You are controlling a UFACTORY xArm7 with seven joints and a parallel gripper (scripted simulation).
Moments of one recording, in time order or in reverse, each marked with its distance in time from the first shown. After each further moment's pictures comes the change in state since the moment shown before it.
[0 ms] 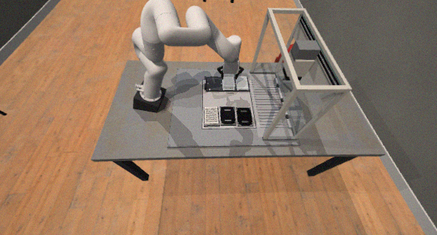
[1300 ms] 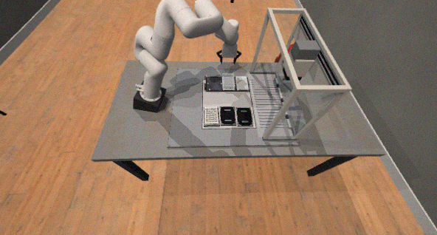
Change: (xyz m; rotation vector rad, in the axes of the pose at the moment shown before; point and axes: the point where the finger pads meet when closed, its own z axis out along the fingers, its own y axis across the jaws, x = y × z) arm 0.151 0.001 0.001 0.000 -0.002 0.001
